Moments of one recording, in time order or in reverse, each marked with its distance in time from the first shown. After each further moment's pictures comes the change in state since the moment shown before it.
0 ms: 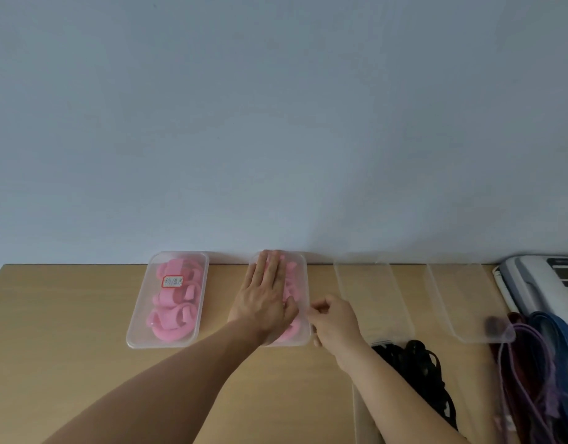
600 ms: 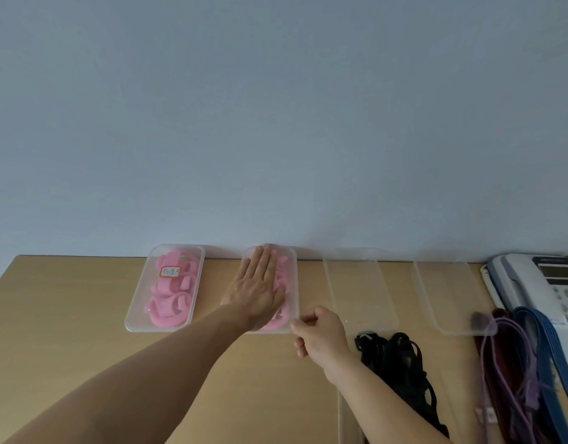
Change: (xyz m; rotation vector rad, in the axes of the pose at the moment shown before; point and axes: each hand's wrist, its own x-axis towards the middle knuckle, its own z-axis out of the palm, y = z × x) left_hand -0.002 0.003 -0.008 0.035 -0.070 -0.022; right_hand -0.026 0.024 -0.003 0.123 -0.093 0.043
